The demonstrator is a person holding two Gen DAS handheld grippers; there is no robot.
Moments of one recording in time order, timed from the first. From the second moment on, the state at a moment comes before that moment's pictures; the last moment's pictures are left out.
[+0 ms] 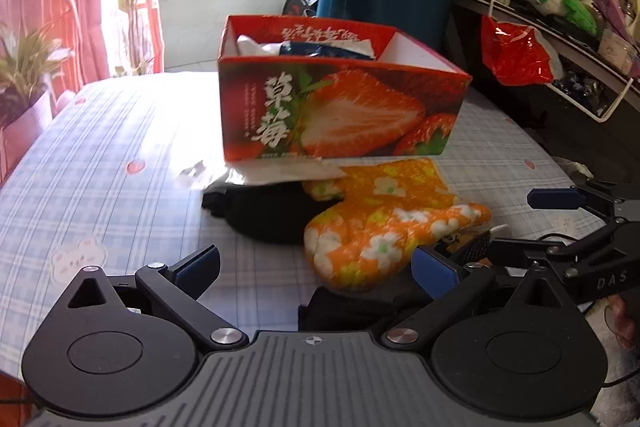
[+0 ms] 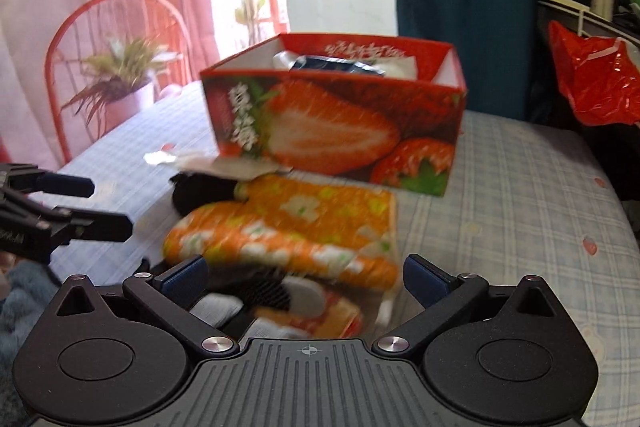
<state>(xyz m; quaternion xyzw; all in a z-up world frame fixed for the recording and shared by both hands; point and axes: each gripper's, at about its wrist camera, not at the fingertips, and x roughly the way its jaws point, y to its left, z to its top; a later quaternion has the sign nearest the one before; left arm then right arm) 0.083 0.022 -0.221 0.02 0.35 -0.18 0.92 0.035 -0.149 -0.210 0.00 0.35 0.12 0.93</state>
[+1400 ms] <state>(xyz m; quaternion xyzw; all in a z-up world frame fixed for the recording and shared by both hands) 0.101 0.013 -0.283 -0.01 0.41 -0.23 0.88 0.046 -0.132 -0.245 -0.01 0.33 0.13 0.93</state>
